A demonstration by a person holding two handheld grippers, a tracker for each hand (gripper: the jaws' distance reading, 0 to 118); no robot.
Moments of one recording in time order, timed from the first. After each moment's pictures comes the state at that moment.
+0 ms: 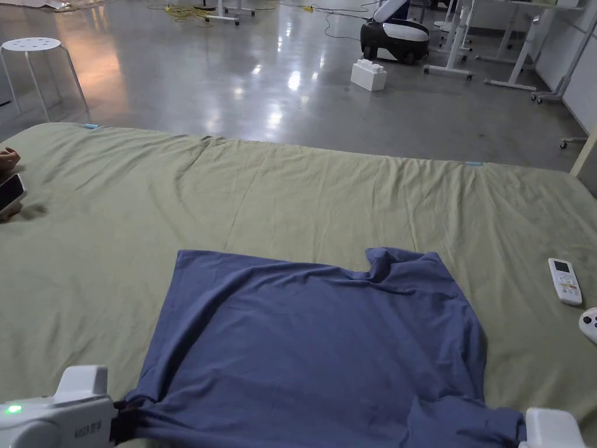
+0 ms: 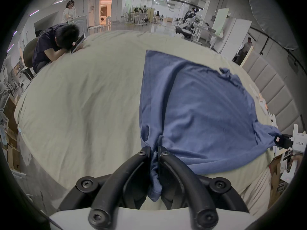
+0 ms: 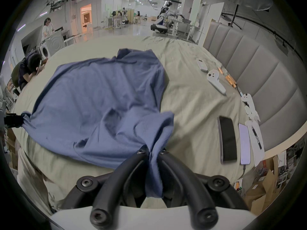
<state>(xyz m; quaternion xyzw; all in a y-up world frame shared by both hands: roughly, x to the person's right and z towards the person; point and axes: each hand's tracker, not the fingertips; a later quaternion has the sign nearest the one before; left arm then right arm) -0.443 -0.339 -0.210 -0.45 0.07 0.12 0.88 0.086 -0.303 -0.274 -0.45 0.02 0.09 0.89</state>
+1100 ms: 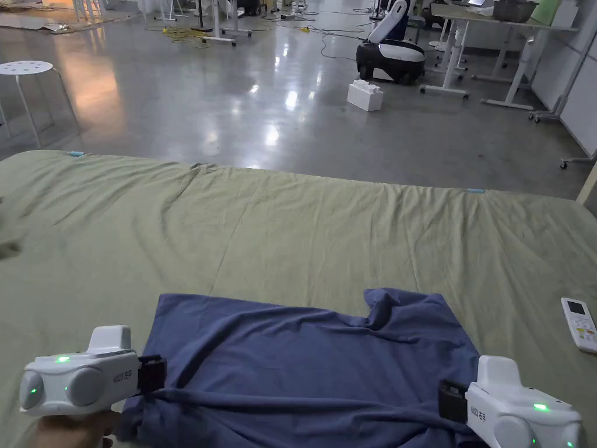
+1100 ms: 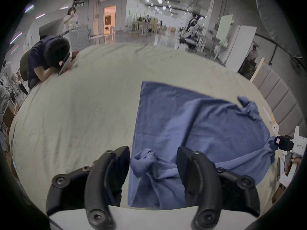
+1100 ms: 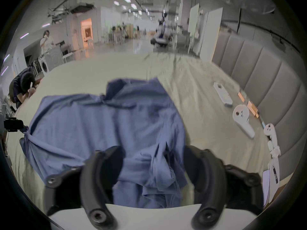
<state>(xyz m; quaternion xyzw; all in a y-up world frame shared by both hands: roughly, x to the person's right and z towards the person) -0.461 -0.348 -0.372 -0.38 0.10 0.10 0.91 0.048 -0.331 -0.440 -0.34 0.04 0.08 0.94</state>
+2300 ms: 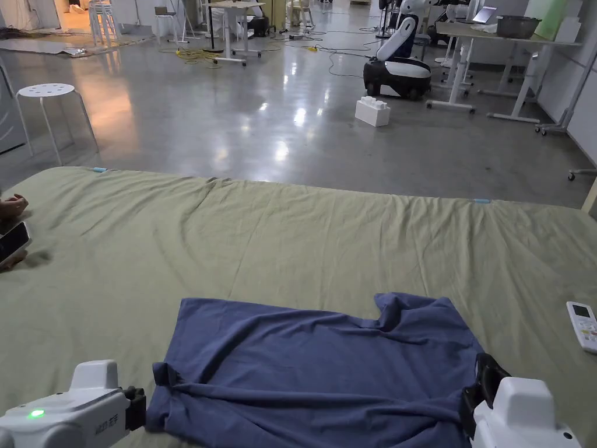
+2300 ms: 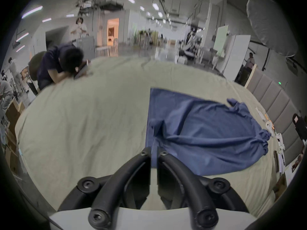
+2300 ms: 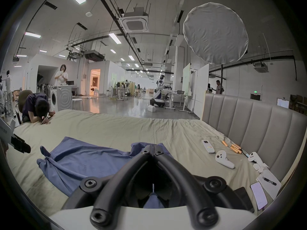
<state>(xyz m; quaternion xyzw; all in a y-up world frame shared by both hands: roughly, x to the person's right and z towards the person) -0.471 -0.341 -0.293 -0.39 0.11 0.10 0.91 0.009 -0.275 -0.307 -0.07 0.03 0.08 0.99</state>
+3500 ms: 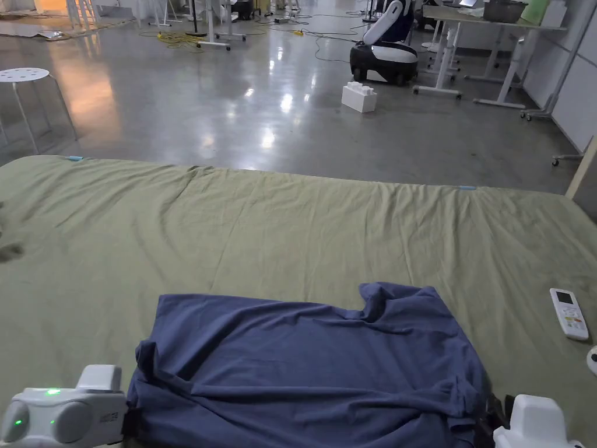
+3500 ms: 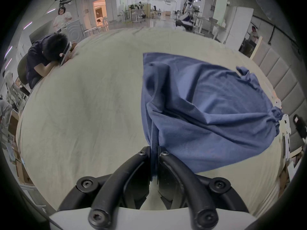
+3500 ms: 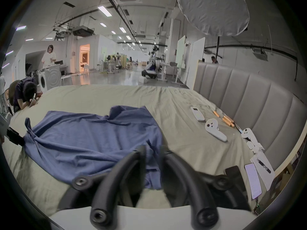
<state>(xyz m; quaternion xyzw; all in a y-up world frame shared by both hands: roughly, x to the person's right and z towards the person) -0.460 -0.364 -0.319 -0.48 0.09 0.07 0.87 0.071 -0.319 -0.340 -0.24 -0.01 0.08 0.97</state>
